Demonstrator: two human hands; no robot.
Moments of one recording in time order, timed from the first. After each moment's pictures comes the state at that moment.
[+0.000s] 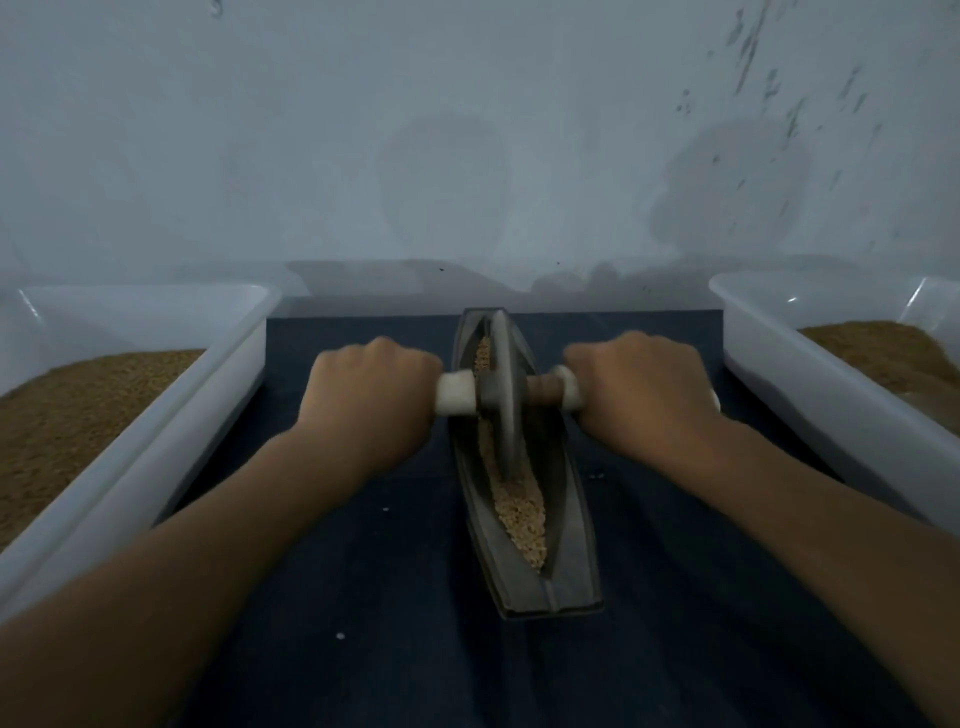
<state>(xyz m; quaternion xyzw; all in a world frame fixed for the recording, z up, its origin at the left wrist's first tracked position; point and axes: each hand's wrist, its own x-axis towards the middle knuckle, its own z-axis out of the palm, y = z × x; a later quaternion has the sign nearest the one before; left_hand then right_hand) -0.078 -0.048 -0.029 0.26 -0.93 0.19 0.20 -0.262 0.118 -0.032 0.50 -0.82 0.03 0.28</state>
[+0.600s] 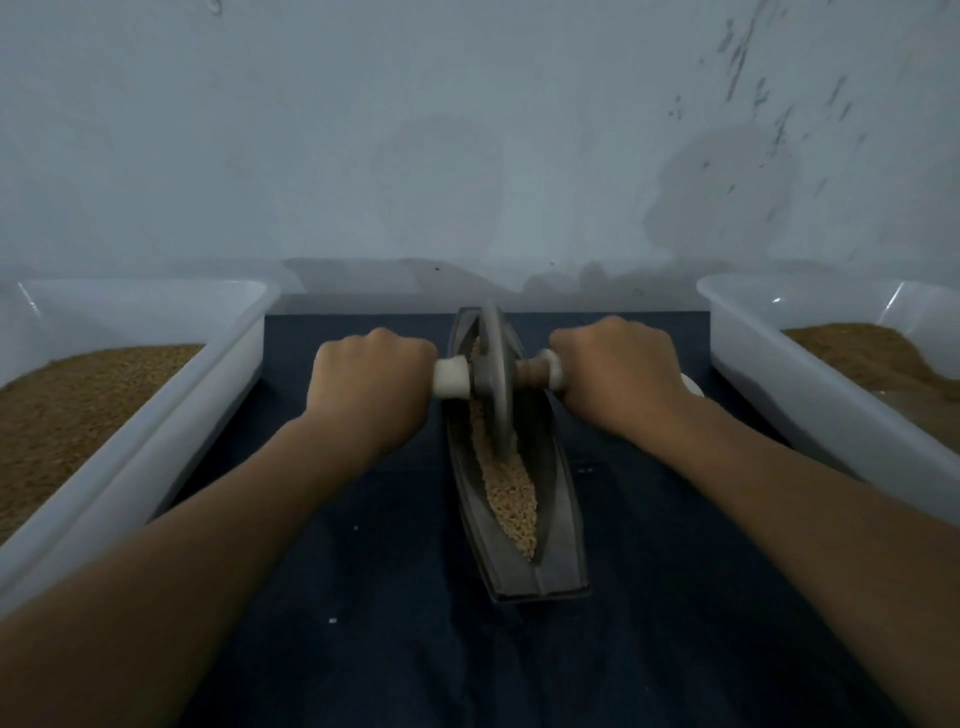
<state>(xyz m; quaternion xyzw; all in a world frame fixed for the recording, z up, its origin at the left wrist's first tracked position) -0.087 -0.051 -0.029 0.29 -0.92 0.18 0.20 -0.267 0.101 -0.023 0.49 -0.83 0.01 0.26</state>
